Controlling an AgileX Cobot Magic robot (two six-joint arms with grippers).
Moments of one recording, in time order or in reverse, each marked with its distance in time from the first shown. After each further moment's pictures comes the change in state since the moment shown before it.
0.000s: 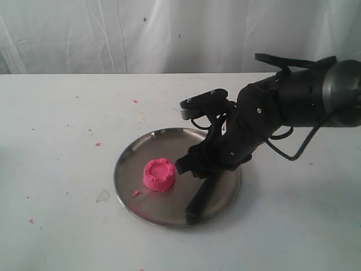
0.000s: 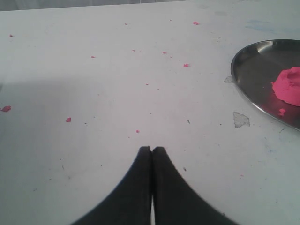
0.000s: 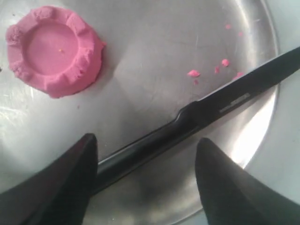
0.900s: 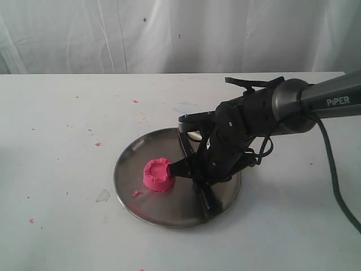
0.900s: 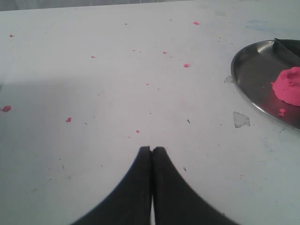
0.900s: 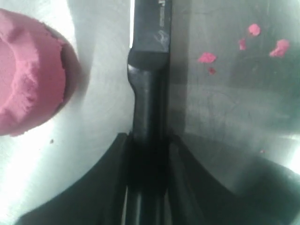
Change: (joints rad) left arm 0.000 0.000 0.000 0.000 0.000 0.000; right arm 0.000 0.193 -0.090 0.014 0.008 0.202
